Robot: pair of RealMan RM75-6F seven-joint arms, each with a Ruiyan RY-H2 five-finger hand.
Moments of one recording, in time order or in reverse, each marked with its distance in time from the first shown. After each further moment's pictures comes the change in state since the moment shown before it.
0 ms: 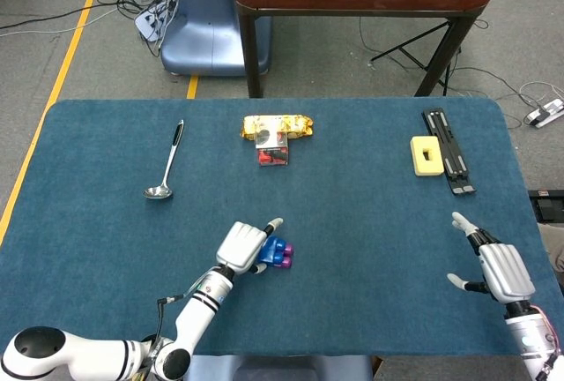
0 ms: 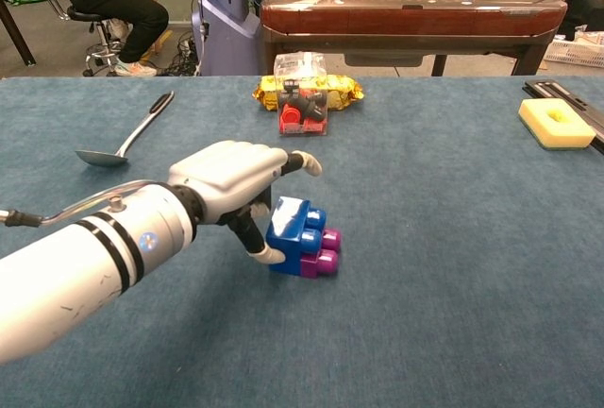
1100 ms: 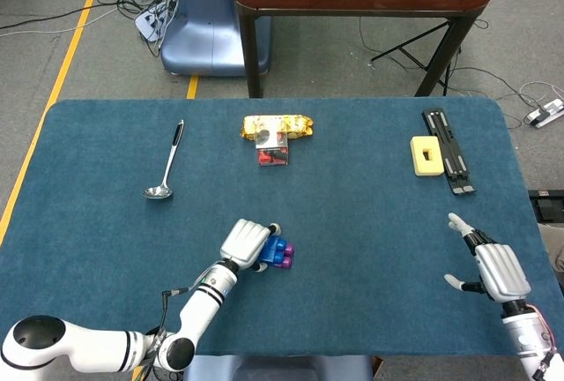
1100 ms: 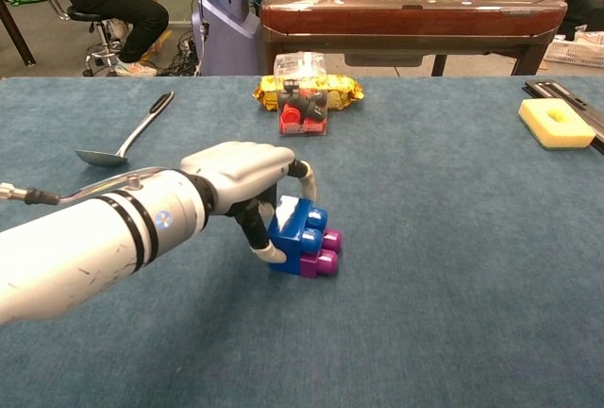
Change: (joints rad) left arm -0.078 0.034 -0.043 -0.055 -0.185 -0.056 0.069; right arm 0.008 -0.013 -0.004 0.013 -0.001 -0.015 0.007
